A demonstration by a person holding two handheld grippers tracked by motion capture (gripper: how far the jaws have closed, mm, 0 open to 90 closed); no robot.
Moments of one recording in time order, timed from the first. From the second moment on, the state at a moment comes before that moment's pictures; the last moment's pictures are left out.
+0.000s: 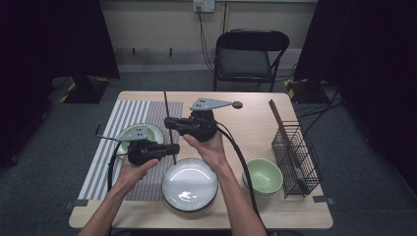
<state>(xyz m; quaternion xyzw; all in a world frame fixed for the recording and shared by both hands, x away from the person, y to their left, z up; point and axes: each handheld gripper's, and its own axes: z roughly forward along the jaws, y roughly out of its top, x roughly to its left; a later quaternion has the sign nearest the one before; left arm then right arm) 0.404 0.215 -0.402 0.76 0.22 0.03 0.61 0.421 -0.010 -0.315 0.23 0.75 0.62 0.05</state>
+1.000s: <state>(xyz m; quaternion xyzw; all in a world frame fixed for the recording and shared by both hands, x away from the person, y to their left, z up) 0.401 0.216 -0.397 0.75 0.21 0.02 0.63 0.418 -0.009 -0.326 0.23 0.74 0.63 0.03</state>
